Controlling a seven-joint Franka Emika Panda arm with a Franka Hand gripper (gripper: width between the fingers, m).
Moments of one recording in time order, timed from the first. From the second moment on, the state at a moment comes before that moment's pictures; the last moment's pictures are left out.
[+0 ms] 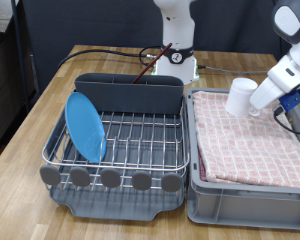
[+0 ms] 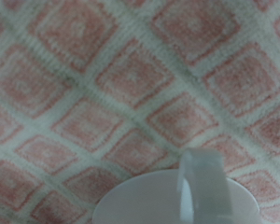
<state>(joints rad) 1.01 0.25 -0.43 -2.25 -0.11 2.07 0.57</state>
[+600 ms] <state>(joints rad) 1.01 0.25 -0.44 -2.26 -0.12 2.07 0.57</state>
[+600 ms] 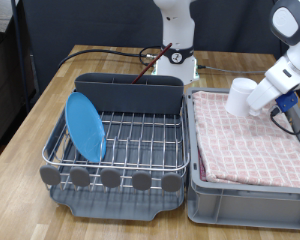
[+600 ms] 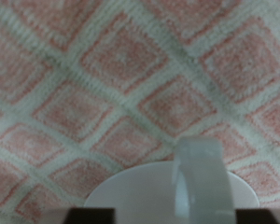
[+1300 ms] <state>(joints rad) 1.00 0.23 -0.46 -2.24 -0.10 2.01 0.57</state>
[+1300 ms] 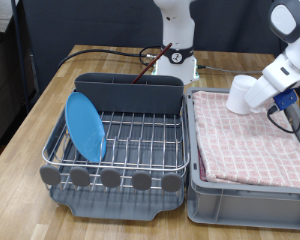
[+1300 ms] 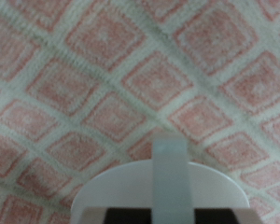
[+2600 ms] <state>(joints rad) 0.97 0.01 -0.59 -2.25 -0.23 2.08 0.93</state>
